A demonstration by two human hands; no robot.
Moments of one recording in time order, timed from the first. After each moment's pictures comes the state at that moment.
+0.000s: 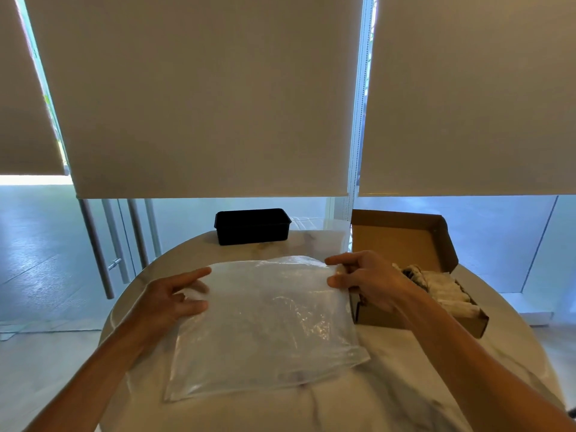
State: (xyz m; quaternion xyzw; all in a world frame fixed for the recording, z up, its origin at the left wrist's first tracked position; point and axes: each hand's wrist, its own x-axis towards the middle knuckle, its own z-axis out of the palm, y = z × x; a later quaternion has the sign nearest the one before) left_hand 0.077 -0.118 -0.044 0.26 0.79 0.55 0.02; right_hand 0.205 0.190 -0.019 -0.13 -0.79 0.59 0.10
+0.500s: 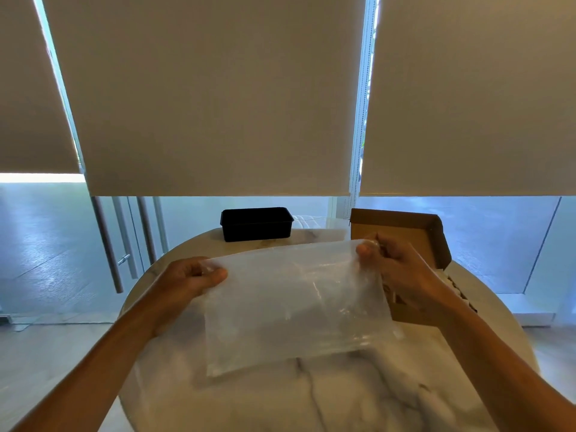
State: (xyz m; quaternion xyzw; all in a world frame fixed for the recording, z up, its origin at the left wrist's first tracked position) left_hand 0.107 -0.109 -0.018 0.25 0.75 0.61 0.05; right_hand 0.261 0.186 -0.001 -0.06 -0.80 0.53 0.27
